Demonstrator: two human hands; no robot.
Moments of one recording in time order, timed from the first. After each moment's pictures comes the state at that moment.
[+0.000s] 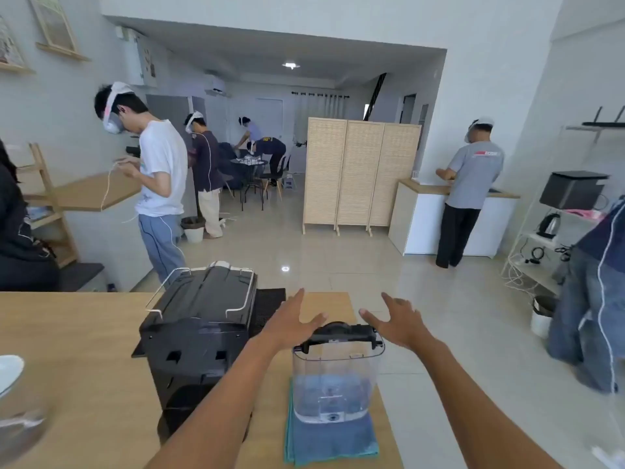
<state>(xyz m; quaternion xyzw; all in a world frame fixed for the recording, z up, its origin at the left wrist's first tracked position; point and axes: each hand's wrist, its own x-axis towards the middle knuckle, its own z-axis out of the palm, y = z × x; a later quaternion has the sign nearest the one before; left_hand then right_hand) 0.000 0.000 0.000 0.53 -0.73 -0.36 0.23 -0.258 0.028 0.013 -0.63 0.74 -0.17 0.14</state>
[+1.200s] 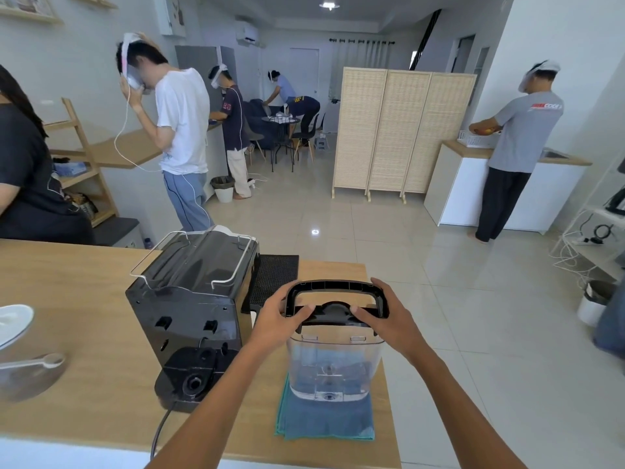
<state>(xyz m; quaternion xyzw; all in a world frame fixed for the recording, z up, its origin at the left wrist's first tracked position) -0.012 0.010 -0.048 0.54 -0.59 -0.42 0.43 -0.262 0.015 -0.032 -0.62 0.62 -0.34 0.35</state>
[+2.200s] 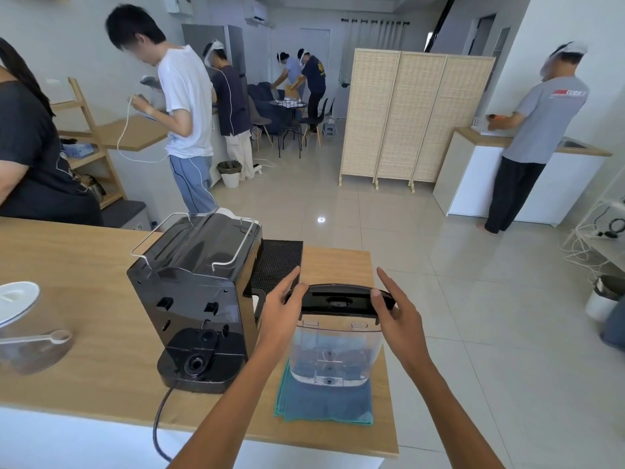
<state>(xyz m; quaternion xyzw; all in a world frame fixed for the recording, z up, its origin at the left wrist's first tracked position) -0.043 0.035 -0.045 0.55 -0.45 -0.44 0.56 -0.254 0.040 -0.052 -0.59 0.55 -0.49 0.33</state>
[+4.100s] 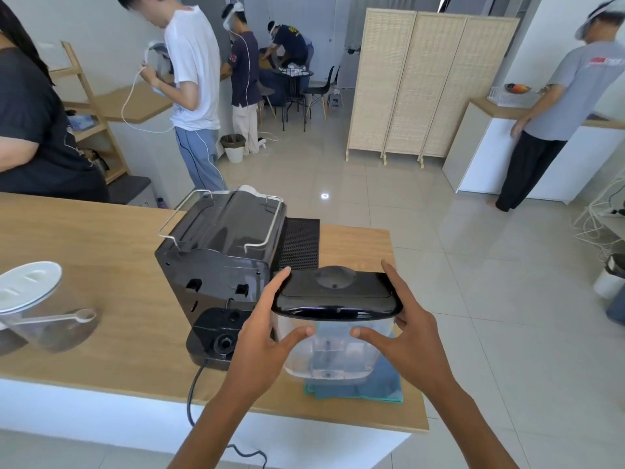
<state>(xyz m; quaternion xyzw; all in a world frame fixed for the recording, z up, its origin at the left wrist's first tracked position) 0.047 0.113 -0.051 0.54 -0.63 -0.33 0.46 -0.196 0.096 -0.036 -0.69 0.50 -0.44 0.30</state>
